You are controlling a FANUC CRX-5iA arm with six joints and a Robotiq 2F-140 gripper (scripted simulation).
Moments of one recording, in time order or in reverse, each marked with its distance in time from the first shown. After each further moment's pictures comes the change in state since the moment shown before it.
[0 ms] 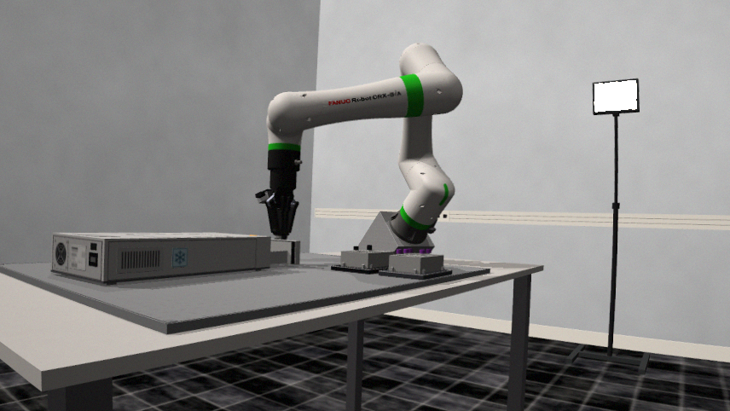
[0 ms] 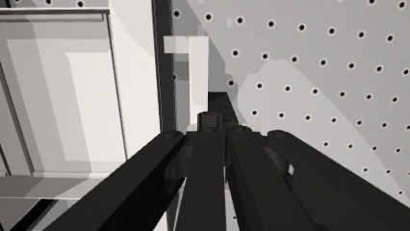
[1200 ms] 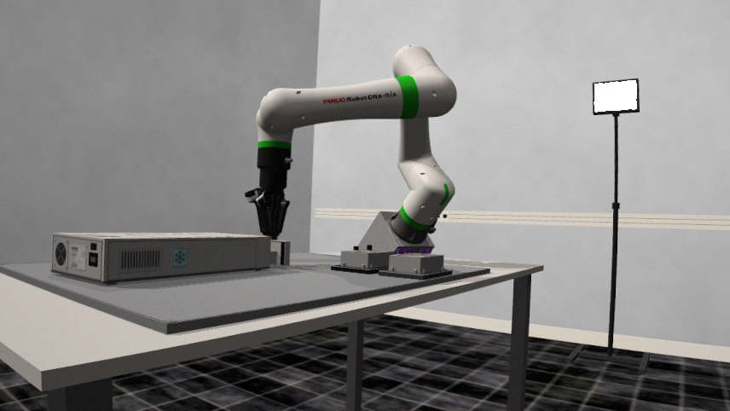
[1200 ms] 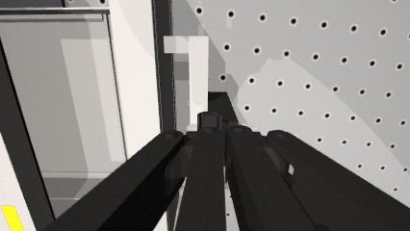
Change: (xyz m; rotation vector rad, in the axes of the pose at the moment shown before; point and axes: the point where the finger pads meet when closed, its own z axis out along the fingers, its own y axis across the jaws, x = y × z) arm 0.000 -0.043 0.000 0.000 0.000 0.000
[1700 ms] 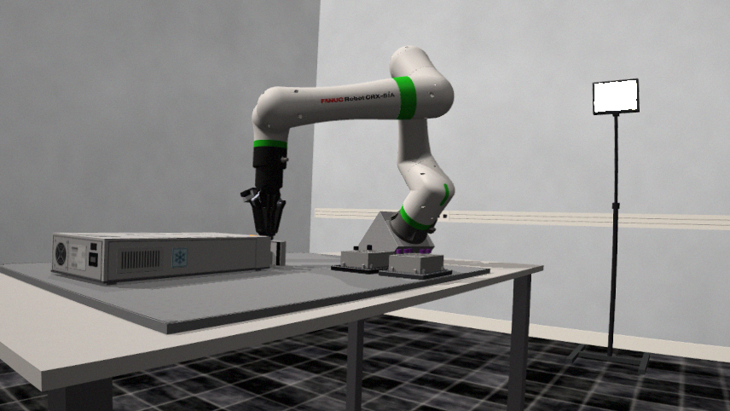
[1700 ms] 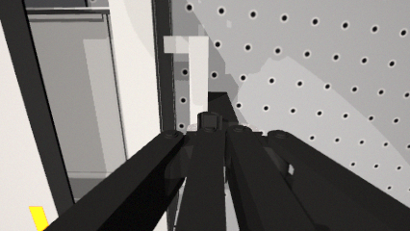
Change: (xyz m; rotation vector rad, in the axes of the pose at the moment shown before) arm 0.000 -0.017 0.000 0.000 0.000 0.000
